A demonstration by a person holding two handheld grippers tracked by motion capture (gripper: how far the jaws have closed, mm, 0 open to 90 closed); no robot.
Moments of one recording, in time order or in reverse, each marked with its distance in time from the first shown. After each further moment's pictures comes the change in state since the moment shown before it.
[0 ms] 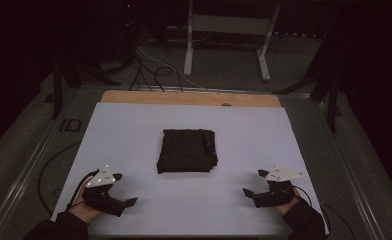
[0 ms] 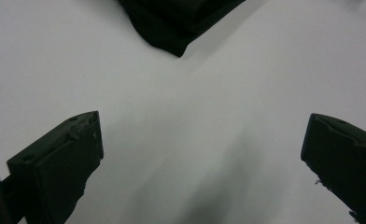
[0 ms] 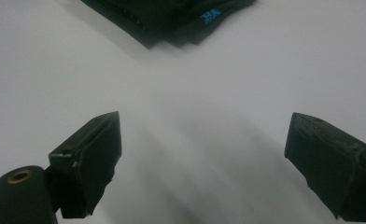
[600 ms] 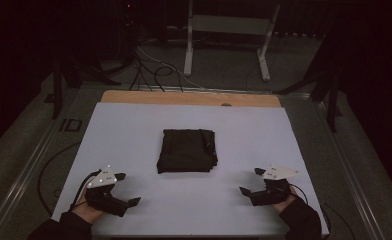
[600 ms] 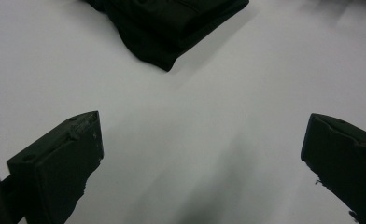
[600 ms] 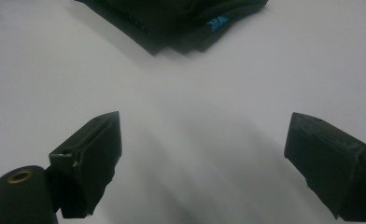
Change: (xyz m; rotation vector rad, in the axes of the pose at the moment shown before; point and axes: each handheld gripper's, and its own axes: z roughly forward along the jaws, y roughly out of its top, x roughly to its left) left arm -0.005 0.003 0.003 -0.037 -0.024 -0.008; right arm 0.001 0.005 0.009 -0.012 0.020 -0.014
